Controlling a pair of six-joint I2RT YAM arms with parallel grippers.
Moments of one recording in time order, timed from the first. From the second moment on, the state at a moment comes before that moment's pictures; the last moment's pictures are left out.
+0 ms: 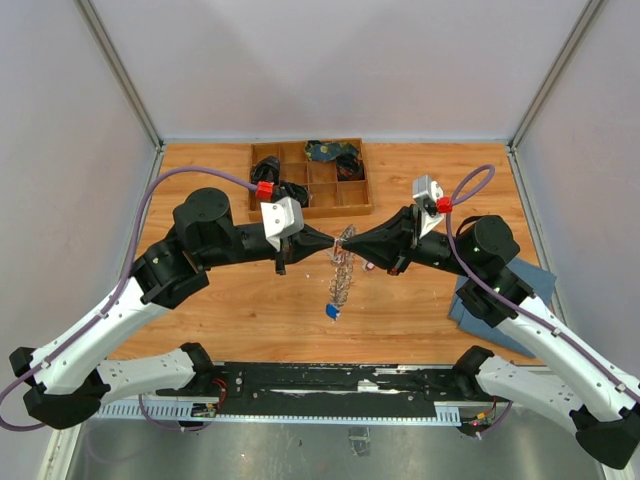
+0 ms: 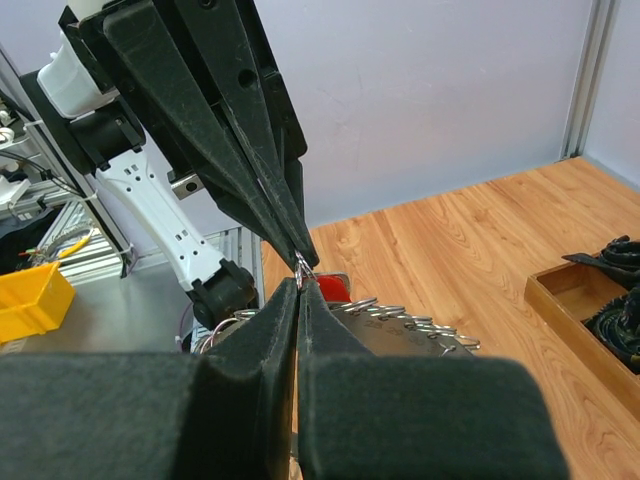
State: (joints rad) left arm -0.89 0.98 1.26 -0.37 0.44 0.19; right arm 0.74 0.84 0.89 0.21 -0.62 0.33
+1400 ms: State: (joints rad) left arm -0.91 1.00 1.26 -0.34 0.40 0.17; right arm 0.74 0.82 0.84 0.31 -0.46 0.39
